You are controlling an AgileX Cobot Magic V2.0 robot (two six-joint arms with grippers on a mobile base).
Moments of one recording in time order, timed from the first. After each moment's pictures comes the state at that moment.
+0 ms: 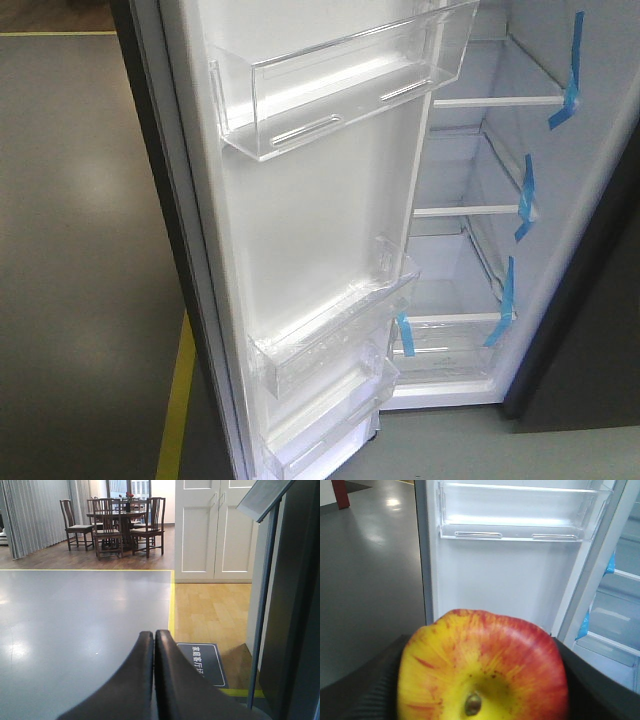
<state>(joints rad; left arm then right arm) 0.15 -0.01 0.03 0.24 0.11 -0.27 0.01 0.48 -0.99 0.61 1.02 -0.54</state>
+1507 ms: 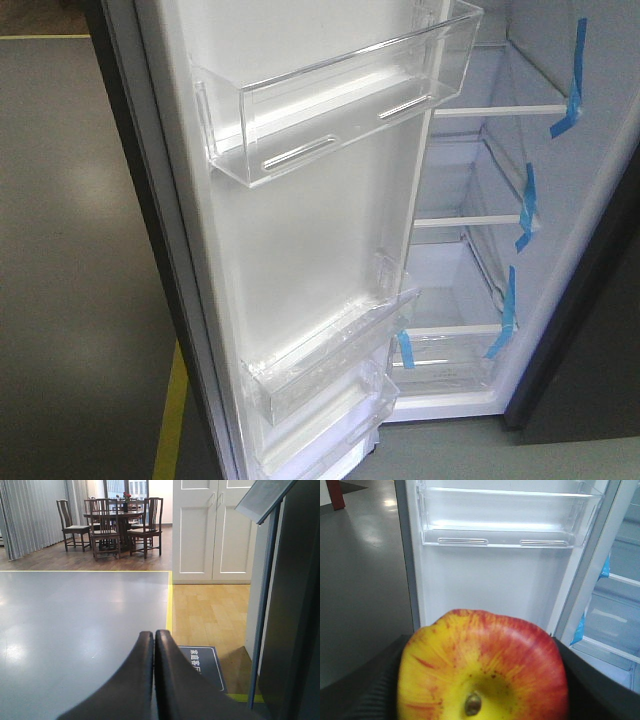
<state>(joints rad) 0.15 -0.01 0.03 0.24 0.11 -0.27 0.01 0.48 -0.99 0.61 1.02 -0.54</state>
